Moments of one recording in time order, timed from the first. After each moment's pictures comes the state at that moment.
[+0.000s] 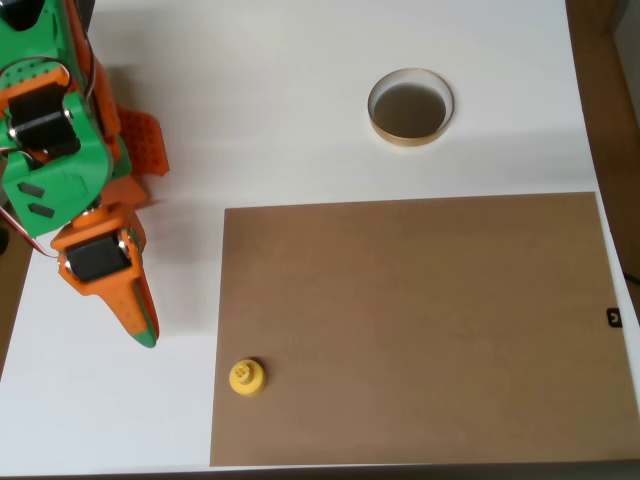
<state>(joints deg) 23.0 186.0 175.3 51.3 -0.8</state>
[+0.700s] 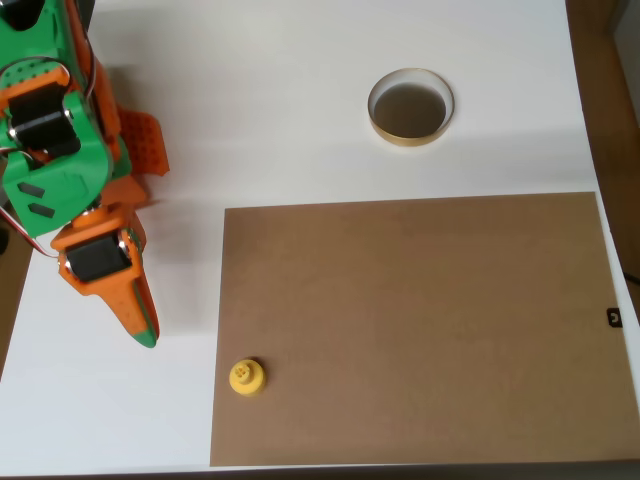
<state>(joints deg) 23.0 186.0 175.3 51.3 -0.8</state>
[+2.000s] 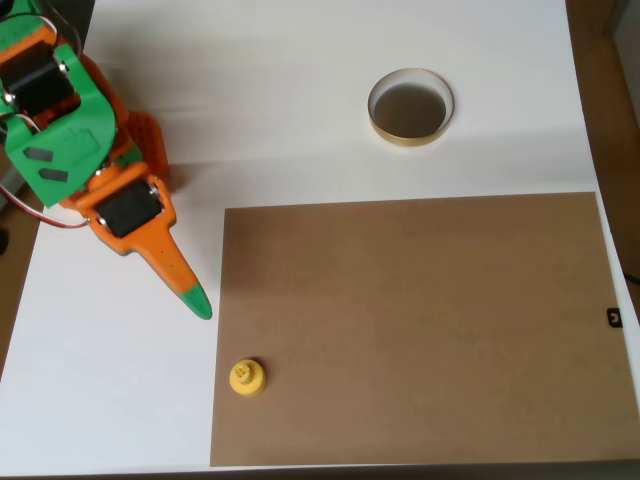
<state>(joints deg) 9.7 178.2 161.1 57.9 -9.1</state>
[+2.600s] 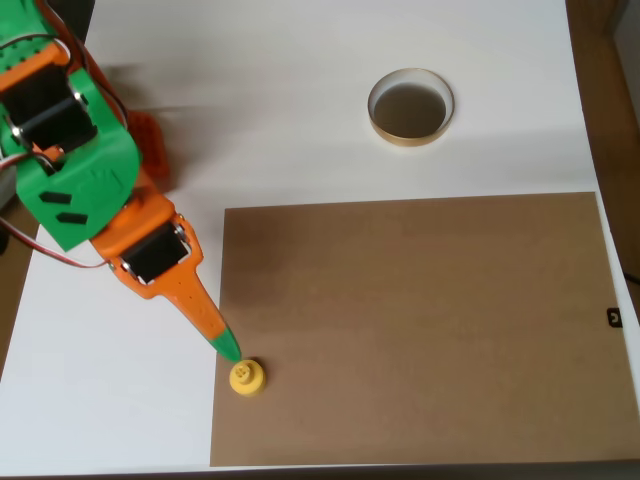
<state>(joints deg) 9.2 139.5 137.5 57.6 -8.8</state>
